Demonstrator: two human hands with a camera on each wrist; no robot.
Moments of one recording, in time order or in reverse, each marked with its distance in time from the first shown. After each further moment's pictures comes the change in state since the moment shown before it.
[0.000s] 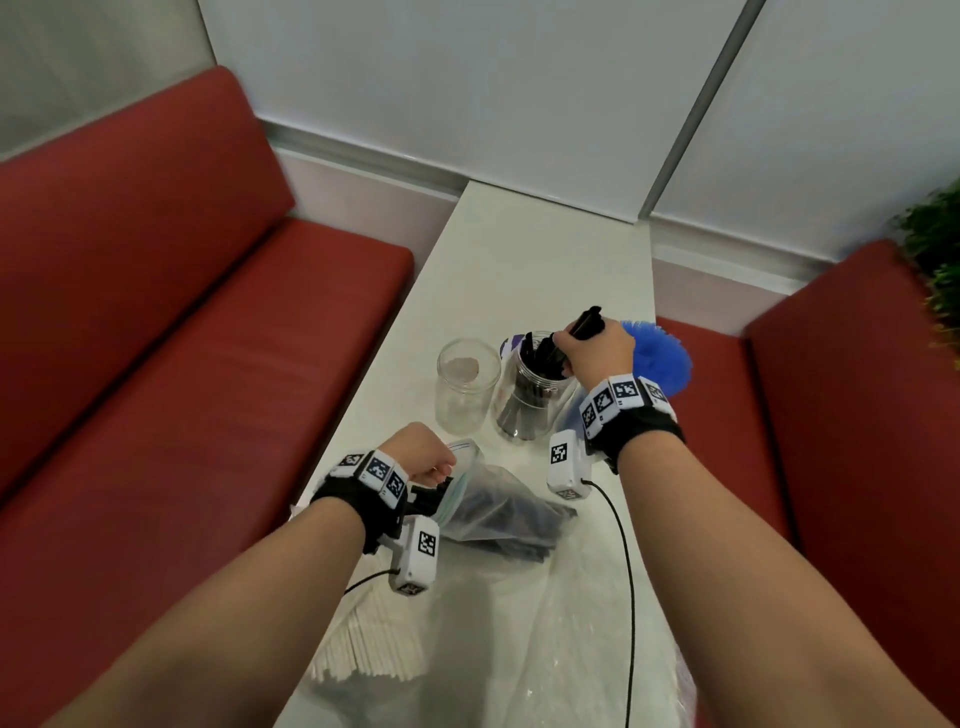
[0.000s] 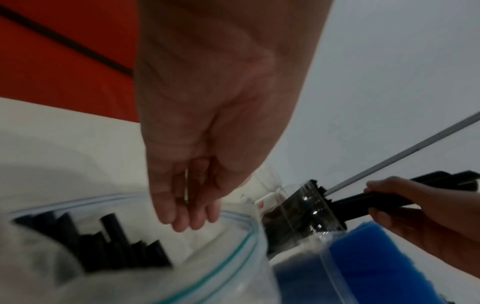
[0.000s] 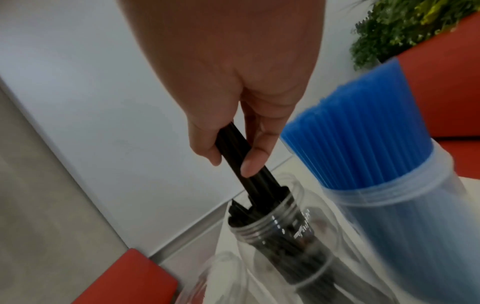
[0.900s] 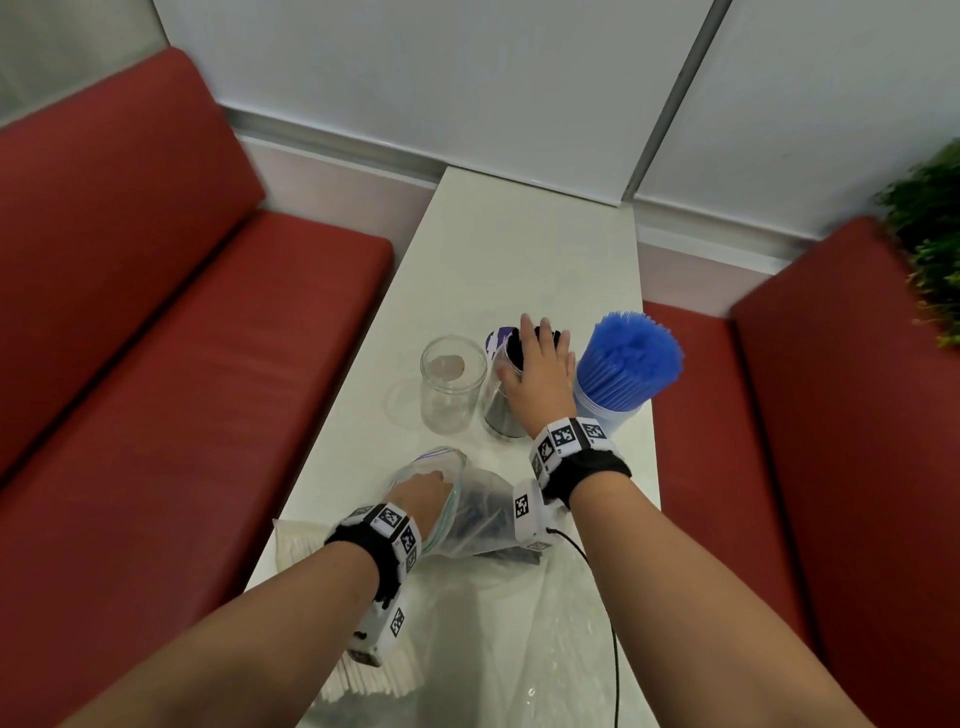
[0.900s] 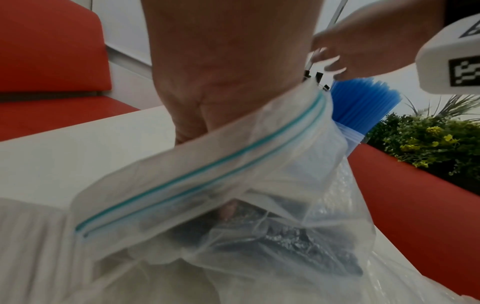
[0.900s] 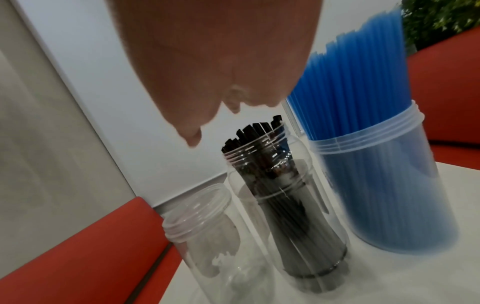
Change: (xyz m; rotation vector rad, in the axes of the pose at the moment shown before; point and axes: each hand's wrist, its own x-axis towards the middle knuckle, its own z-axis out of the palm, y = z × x) left_hand 0.002 -0.040 0.034 1.520 -0.082 0.514; right_hand -0.028 0.028 0.055 -0.356 -0.166 -0.302
